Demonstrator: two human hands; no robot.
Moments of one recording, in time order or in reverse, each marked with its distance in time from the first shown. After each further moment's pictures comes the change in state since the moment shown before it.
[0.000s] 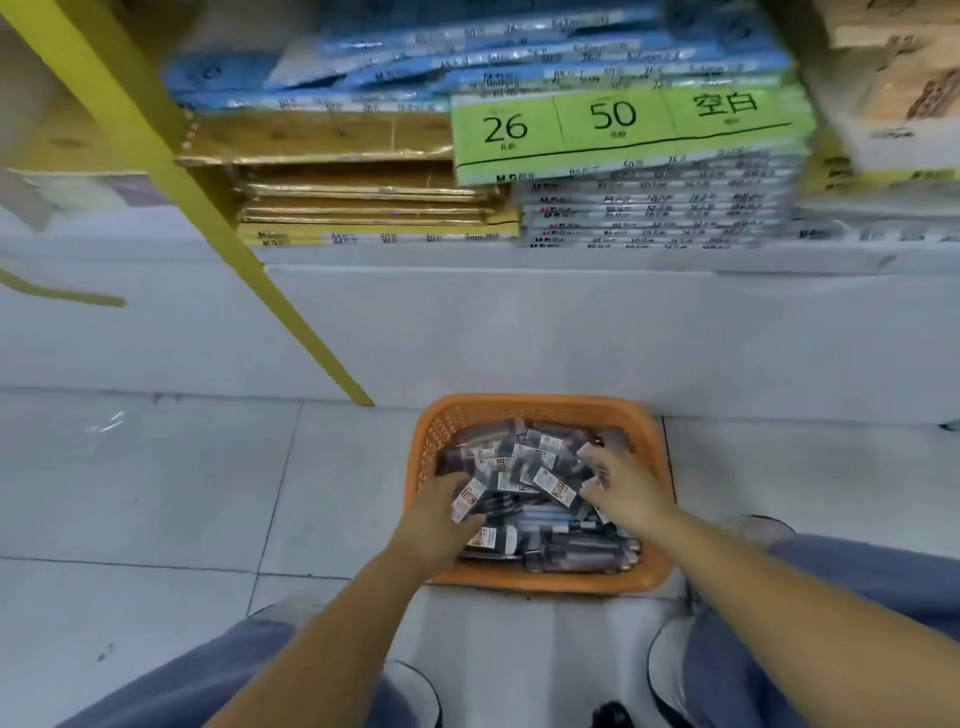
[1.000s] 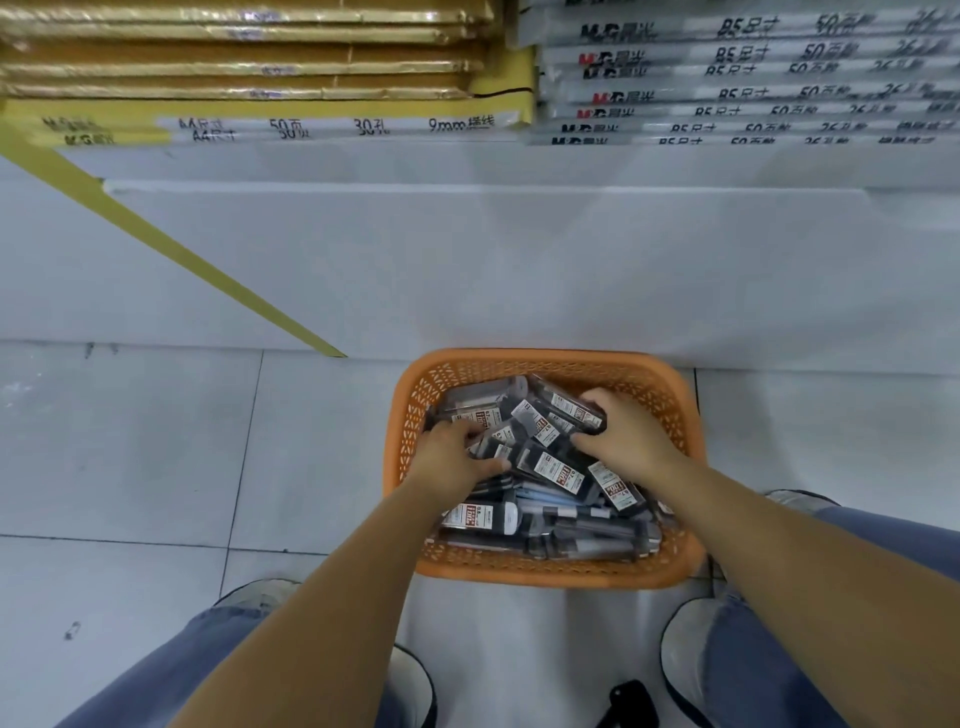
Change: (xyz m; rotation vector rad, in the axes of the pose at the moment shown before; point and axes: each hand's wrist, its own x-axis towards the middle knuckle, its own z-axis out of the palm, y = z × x) left_hand 0.085 -0.003 0.024 -0.073 -0.072 -0.157; right_hand 0.075 0.017 0.024 -0.018 -0.041 0.001
